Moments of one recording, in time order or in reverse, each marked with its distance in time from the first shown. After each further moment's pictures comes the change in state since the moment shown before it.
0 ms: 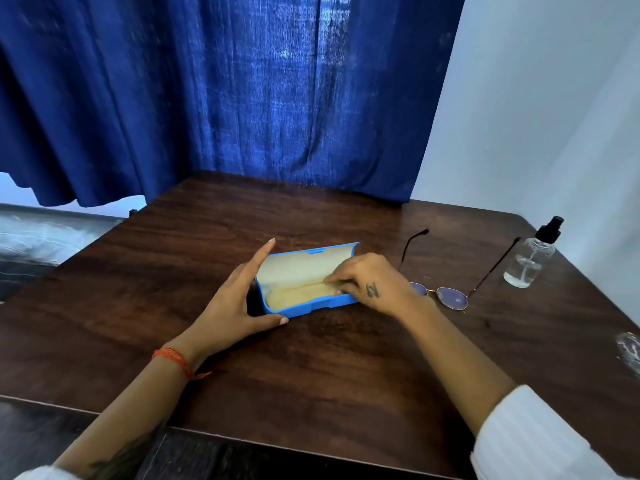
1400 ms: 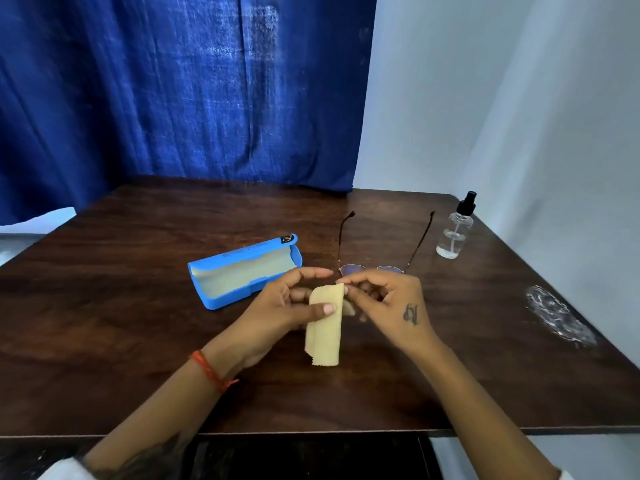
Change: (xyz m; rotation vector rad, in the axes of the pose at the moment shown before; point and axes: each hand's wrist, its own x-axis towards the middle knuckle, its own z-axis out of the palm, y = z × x) left_hand 0.004 0.111 0.084 -0.748 -0.321 -0.213; right_hand -0.124 -0.021 -0.028 0.583 0.619 0.278
